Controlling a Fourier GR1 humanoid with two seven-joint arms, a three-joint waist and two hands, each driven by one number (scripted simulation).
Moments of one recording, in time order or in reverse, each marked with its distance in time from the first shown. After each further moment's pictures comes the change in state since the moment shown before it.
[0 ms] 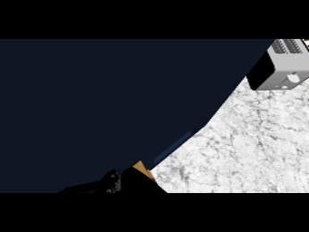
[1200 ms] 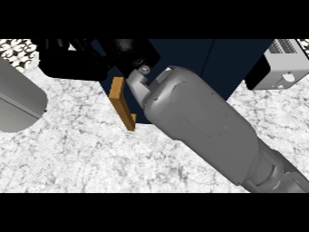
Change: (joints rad) left arm -0.033 -0.097 0.035 -0.004 -0.082 0.012 0.087; right arm -0.468 0.049 -0.390 0.865 -0.095 0.235 -0.392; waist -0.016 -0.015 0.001
